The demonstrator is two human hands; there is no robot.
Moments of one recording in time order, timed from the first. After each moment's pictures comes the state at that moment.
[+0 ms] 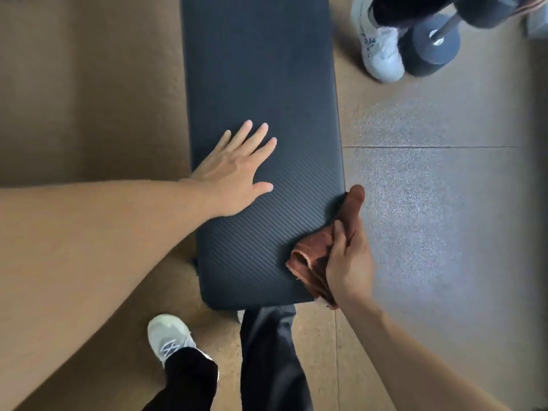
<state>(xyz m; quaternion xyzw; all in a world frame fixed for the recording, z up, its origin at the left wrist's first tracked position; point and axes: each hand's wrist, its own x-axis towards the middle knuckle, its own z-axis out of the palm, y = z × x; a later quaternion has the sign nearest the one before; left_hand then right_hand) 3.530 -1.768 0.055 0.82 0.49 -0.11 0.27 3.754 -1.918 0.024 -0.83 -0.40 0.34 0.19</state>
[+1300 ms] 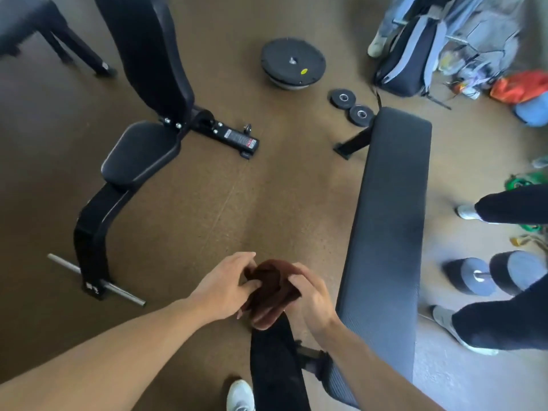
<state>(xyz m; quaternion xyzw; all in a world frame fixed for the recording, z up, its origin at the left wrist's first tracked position) 3.149 -1.845 0.384 0.52 0.72 0.12 0.45 3.348 -1.800 0.391 -0.52 -0.44 0.71 0.18</state>
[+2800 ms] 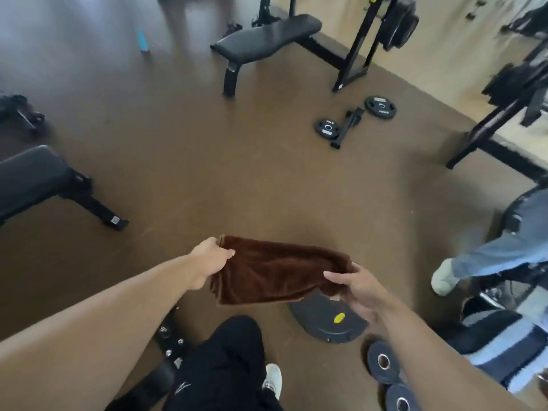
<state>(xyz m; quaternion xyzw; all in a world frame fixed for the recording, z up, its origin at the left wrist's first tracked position) 2.495 -0.812 0.502 0.03 0.79 0.38 0.49 2.761 -0.621 0.491 -0.47 -0.46 0.75 0.05</state>
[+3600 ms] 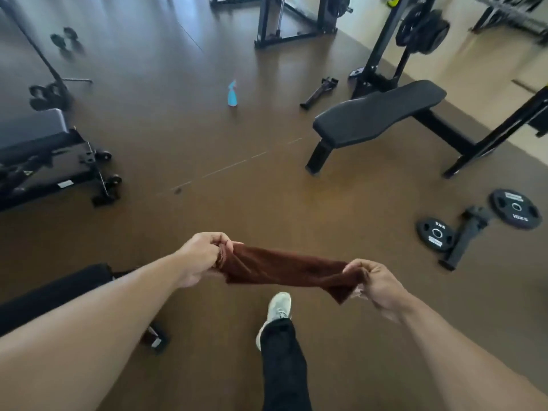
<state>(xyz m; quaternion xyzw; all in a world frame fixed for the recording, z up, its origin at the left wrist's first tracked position) 1.785 -0.607 0.503 -0.02 0.74 0.53 0.42 2.009 -0.301 0.458 -0.36 -0.65 0.67 -0.06</state>
